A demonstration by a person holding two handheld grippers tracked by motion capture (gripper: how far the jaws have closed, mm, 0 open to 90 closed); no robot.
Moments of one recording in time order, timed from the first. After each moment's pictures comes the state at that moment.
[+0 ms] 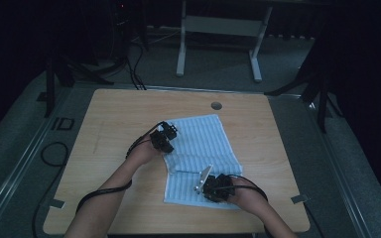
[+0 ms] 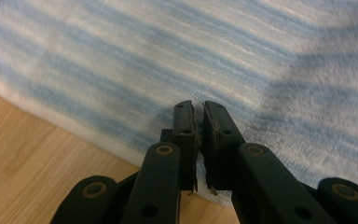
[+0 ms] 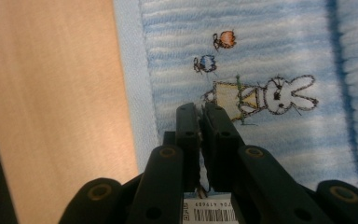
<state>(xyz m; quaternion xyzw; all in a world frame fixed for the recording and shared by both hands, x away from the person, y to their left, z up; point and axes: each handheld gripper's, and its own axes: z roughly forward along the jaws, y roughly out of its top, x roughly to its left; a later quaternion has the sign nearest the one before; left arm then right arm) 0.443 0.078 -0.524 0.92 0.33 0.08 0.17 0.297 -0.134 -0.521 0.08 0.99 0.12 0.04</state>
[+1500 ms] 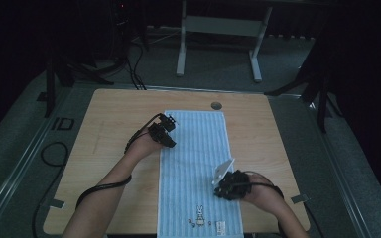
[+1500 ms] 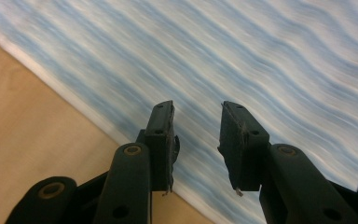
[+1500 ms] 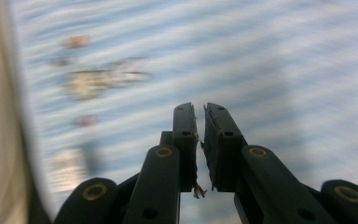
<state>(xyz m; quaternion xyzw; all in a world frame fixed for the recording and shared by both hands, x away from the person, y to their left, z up) 0.440 0.087 -0.495 0.91 0.34 0.06 0.21 0.302 -0.177 -0.484 0.11 0.98 0.19 0.03</state>
